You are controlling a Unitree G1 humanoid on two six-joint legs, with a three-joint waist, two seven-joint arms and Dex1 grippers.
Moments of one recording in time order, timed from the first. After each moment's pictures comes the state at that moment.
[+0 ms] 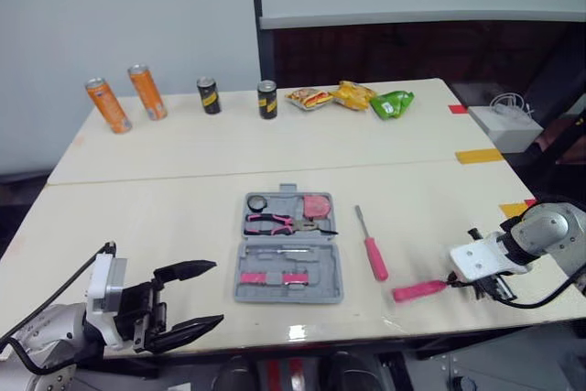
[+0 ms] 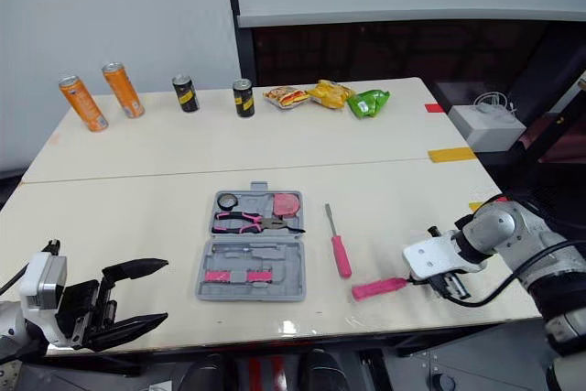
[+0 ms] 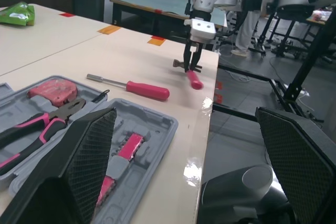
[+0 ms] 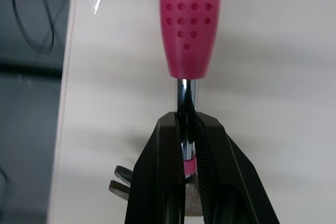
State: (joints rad) left arm 0.29 0.67 0.30 -0.39 -0.79 0.24 -1.29; right arm -0.47 -1.13 0.36 0.34 -0.09 -0.21 1.44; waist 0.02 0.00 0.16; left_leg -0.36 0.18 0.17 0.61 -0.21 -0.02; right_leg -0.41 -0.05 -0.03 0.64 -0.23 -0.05
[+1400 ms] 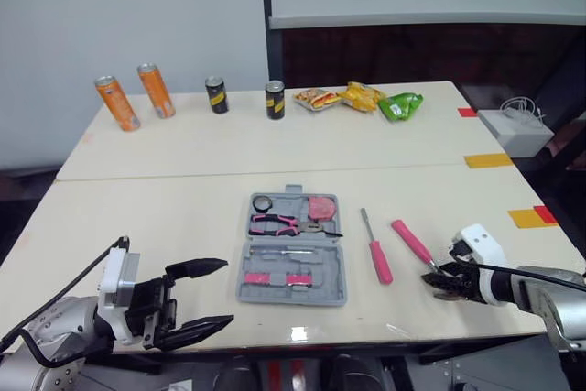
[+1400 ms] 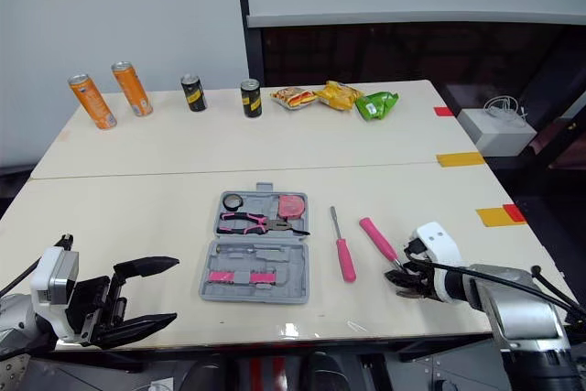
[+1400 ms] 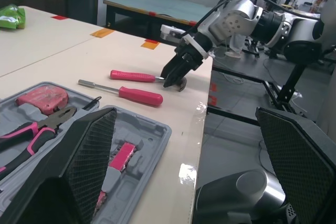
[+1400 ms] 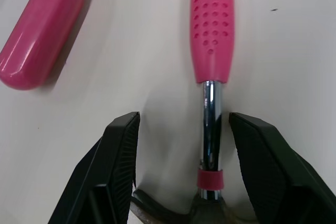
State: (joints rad) left arm 0.26 0.68 0.26 -0.43 -0.81 0.28 -1.27; right arm -0.06 -0.78 -0.20 -0.14 0.26 0.95 0.84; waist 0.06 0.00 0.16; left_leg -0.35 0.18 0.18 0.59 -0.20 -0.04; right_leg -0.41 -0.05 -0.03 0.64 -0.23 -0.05
